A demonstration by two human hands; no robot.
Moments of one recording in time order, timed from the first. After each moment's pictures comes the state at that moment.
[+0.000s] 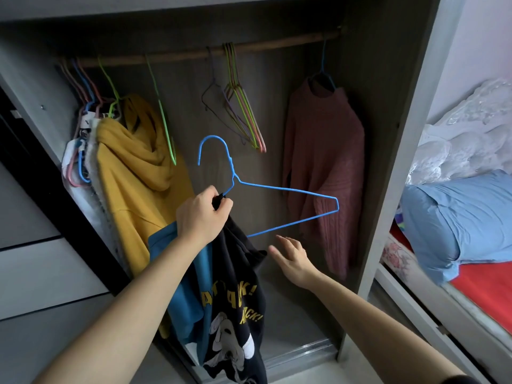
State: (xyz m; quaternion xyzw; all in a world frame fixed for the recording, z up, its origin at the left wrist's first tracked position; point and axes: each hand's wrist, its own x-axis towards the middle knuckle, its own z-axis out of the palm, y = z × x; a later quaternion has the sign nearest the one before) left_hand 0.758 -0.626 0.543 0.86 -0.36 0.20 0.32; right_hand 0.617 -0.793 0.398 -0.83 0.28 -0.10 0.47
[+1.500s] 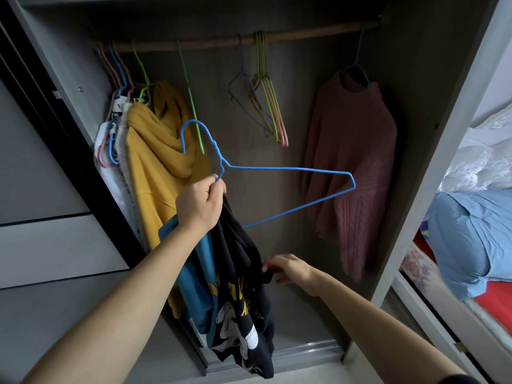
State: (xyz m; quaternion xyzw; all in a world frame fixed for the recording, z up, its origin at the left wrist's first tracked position) left_hand 0.763 -0.598 0.554 0.83 -0.30 0.22 0.42; right_hand 0.631 -0.766 0.404 -0.75 0.18 0.07 0.63
